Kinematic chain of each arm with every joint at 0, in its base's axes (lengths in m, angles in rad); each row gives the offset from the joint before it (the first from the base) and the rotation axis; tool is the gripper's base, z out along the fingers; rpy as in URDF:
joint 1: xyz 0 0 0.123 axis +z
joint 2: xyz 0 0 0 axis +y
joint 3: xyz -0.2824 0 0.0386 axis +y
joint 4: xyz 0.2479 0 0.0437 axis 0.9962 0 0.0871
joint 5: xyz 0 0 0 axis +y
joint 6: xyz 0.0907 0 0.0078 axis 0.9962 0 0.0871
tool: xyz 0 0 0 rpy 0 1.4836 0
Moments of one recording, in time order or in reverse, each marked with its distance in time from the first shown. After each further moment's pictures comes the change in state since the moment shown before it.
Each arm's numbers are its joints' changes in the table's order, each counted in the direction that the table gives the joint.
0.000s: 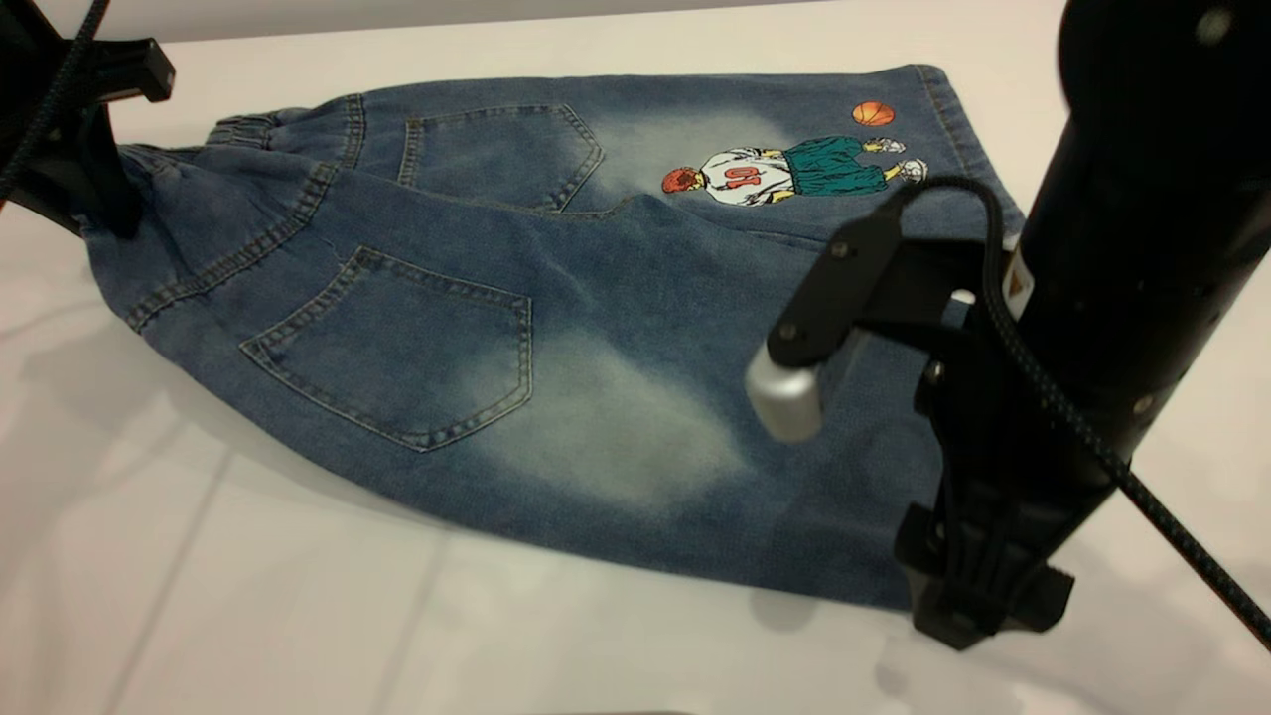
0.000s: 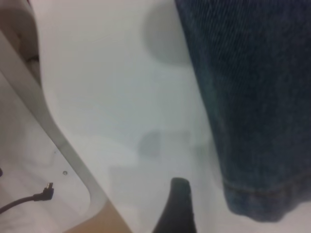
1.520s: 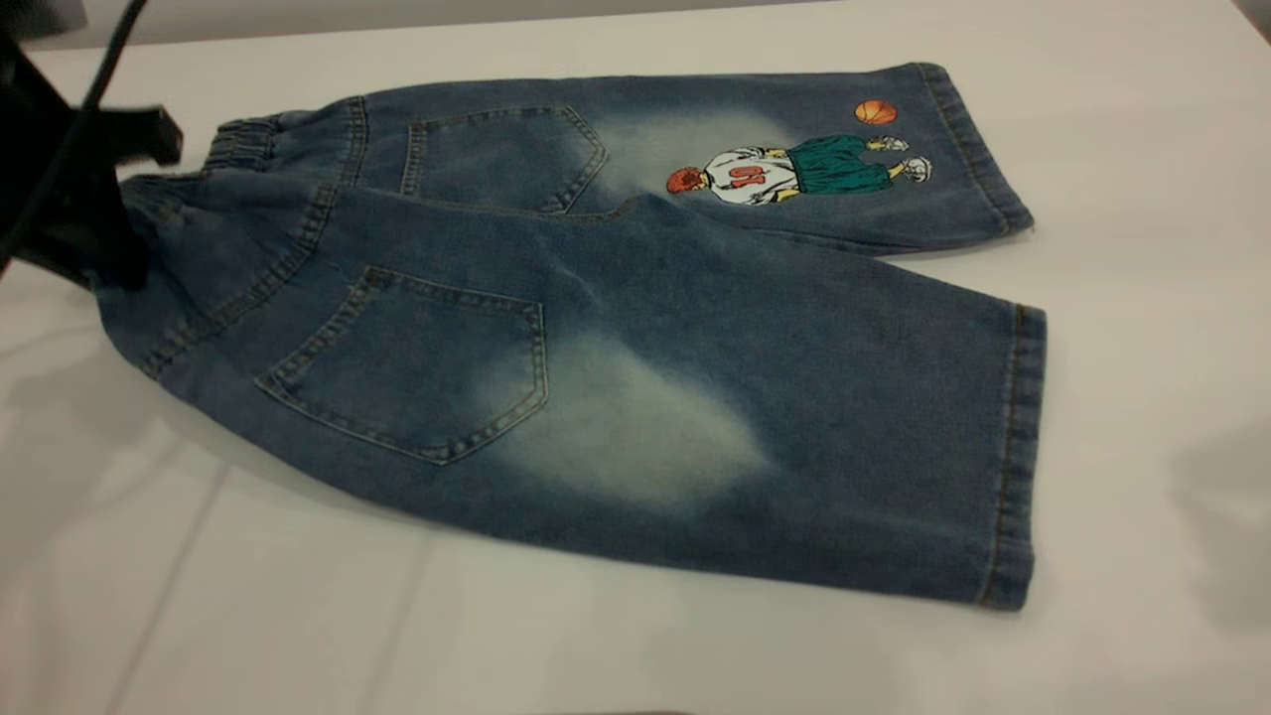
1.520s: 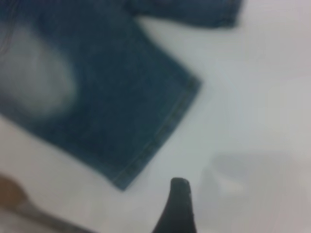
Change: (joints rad) left arm 0.000 0.000 0.090 -0.001 -0.096 -0.018; right arm -0.608 -0.795 0.002 0.190 0.425 0.030
